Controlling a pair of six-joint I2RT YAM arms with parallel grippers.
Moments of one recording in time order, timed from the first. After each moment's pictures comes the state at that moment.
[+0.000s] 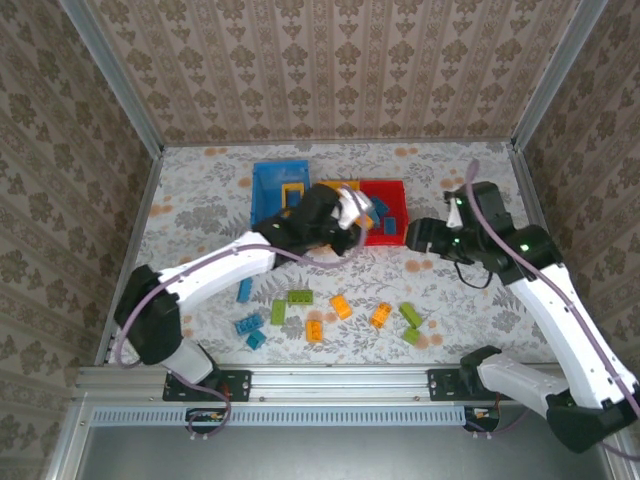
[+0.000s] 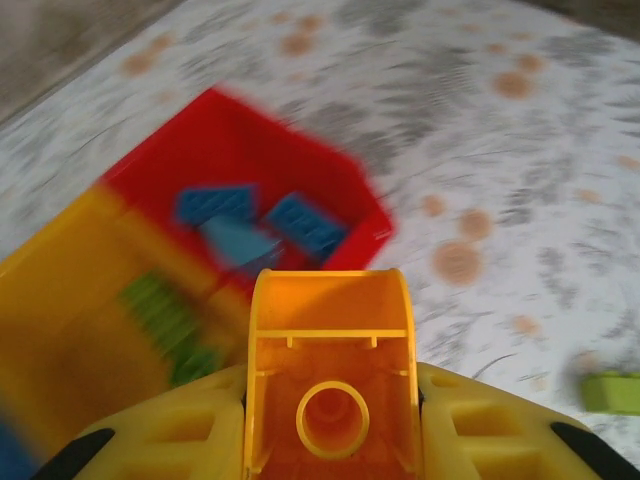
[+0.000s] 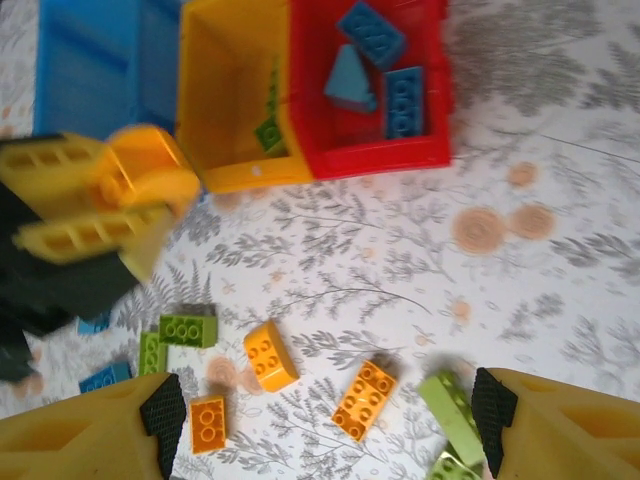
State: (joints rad) left arm -0.86 1.53 1.22 -0.32 0.04 0.03; right arm 0.40 1.06 1.26 -1.07 -0.09 0.55
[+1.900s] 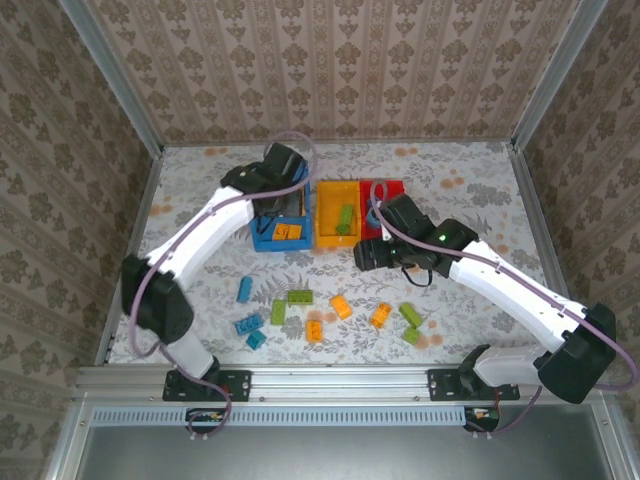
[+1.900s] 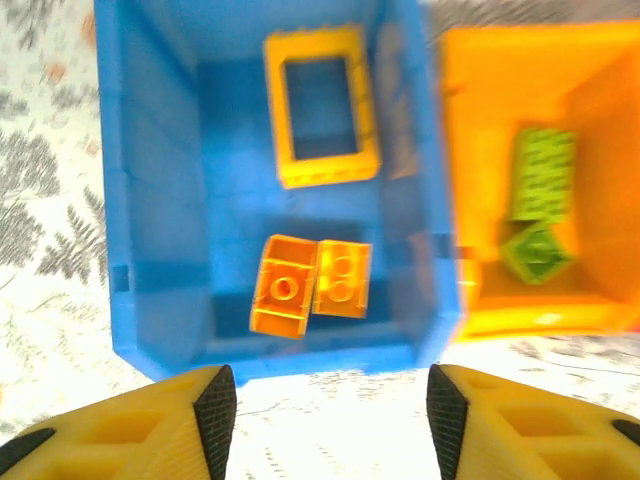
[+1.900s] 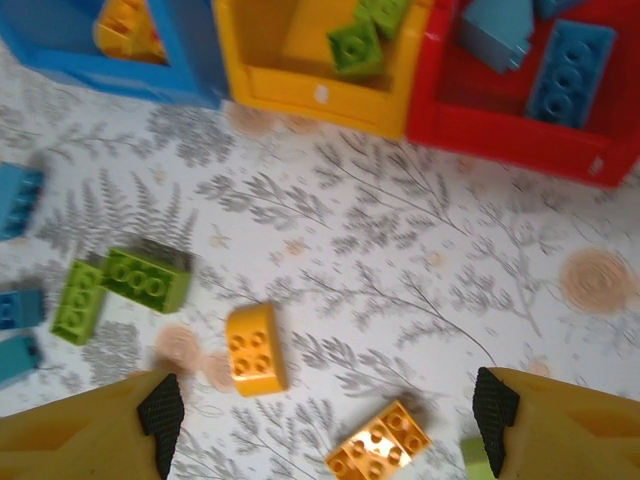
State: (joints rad) left arm -0.63 1.60 1.53 -0.93 -0.20 -0.46; right arm 0.68 1.27 1.15 -0.88 0.06 0.47
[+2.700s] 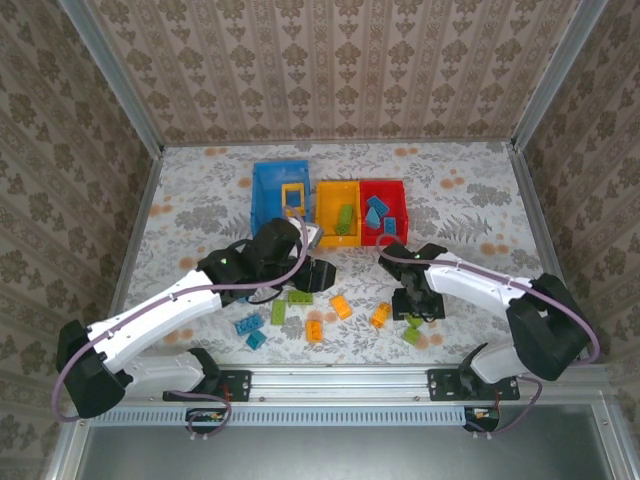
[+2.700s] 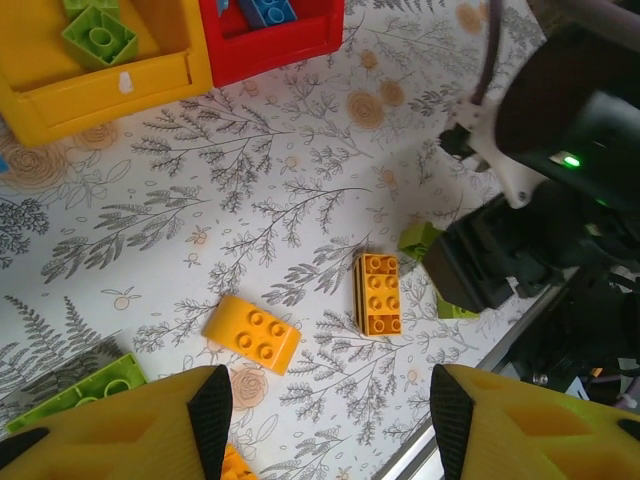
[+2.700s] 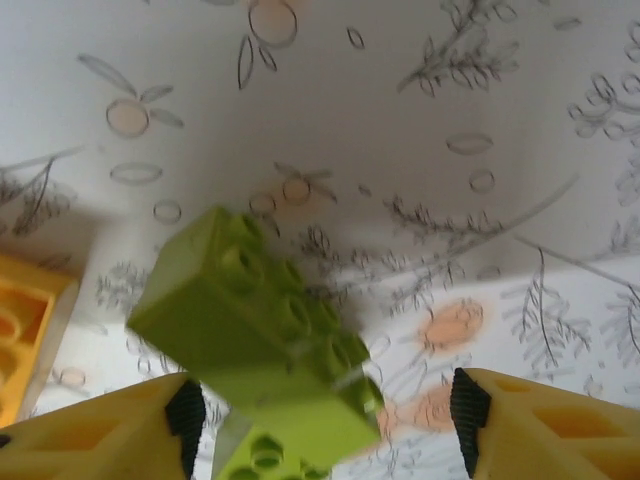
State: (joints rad) left arm -0.94 1.15 0.98 -0.57 0.17 -0.52; right arm 0.61 1.45 0.81 -1.02 0.07 0.69
